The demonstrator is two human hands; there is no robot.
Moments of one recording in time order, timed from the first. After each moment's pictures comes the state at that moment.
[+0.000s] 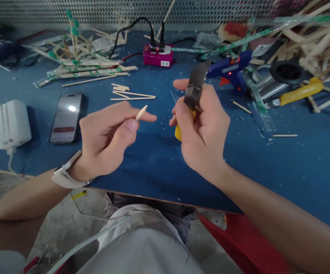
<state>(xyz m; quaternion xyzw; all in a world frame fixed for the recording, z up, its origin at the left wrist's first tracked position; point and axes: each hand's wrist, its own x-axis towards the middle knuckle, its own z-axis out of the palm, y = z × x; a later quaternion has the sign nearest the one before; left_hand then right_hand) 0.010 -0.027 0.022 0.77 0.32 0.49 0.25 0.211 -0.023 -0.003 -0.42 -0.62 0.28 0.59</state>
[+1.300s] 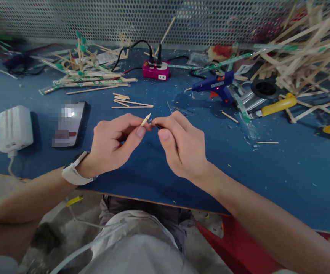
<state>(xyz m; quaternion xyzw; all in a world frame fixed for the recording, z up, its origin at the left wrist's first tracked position) 0.011 -0.021 0.013 0.80 0.32 0.47 0.21 0.217 -0.029 -0.005 -0.36 -0.79 0.13 0.48</state>
